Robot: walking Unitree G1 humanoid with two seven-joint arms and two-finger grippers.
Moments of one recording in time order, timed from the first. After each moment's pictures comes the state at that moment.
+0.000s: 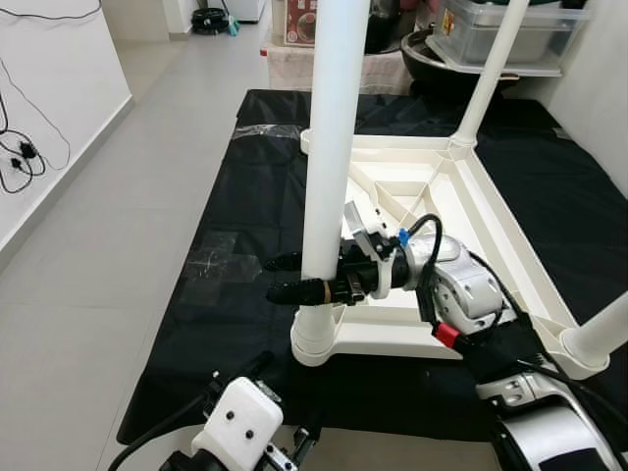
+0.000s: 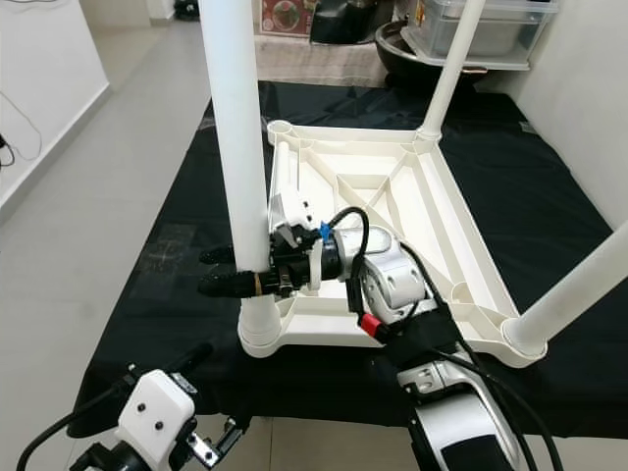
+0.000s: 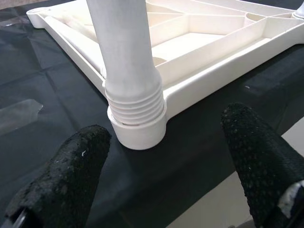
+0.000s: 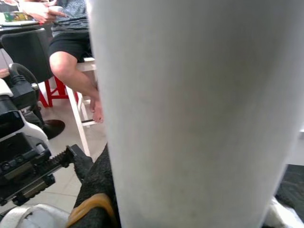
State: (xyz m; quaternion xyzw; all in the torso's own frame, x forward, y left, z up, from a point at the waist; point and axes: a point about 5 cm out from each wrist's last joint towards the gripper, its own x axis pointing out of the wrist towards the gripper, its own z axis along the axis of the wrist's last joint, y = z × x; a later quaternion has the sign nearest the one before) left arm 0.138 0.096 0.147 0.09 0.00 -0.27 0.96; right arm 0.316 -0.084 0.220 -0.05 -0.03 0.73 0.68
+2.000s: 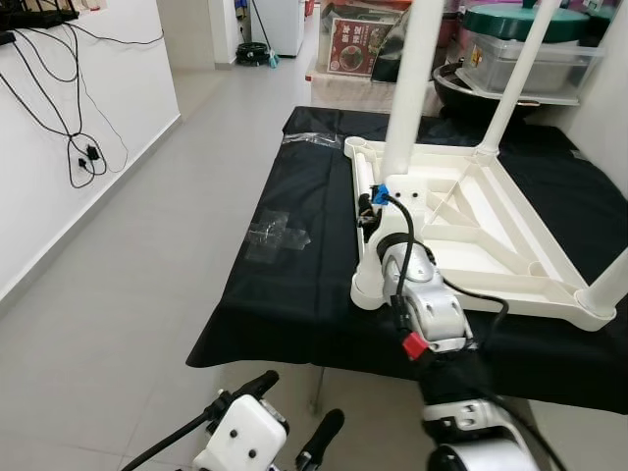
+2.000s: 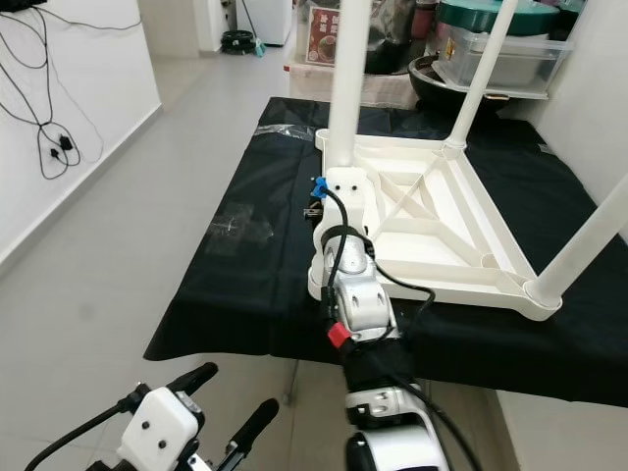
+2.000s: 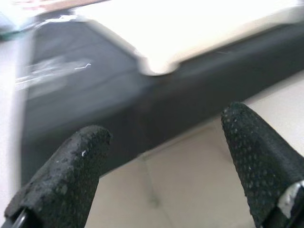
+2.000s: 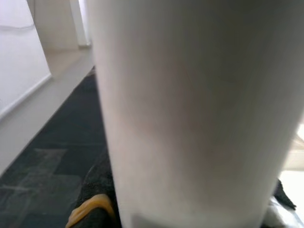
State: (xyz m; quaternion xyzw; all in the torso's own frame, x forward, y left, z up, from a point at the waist) left arm 0.138 0.095 0.144 0.09 0.01 -0.29 0.95; right arm 0.368 -0.126 0.208 0.02 0.01 -0.11 0.99
